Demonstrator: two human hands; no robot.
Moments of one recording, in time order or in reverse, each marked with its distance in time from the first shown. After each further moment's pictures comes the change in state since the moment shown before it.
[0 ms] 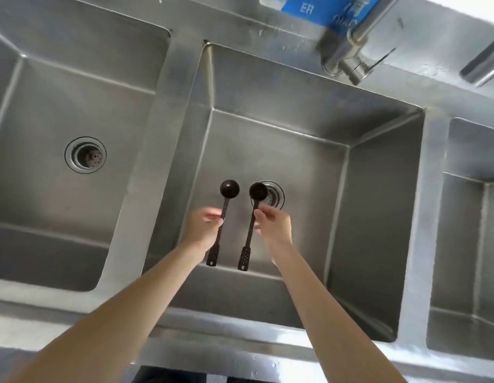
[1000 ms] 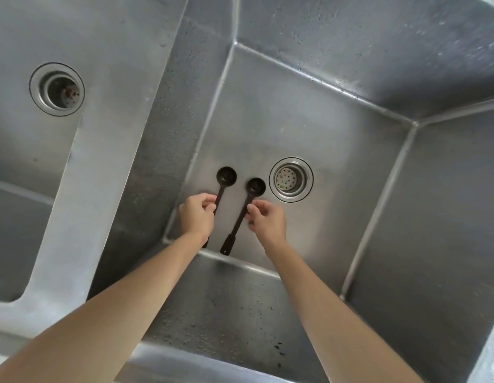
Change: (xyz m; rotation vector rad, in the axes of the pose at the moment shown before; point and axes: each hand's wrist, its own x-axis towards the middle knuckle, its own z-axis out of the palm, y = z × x) left_hand 0.092 -0.106 0.033 0.280 0.208 -0.063; right_hand 0.102 0.114 0.060 -0.177 -0.171 0.060
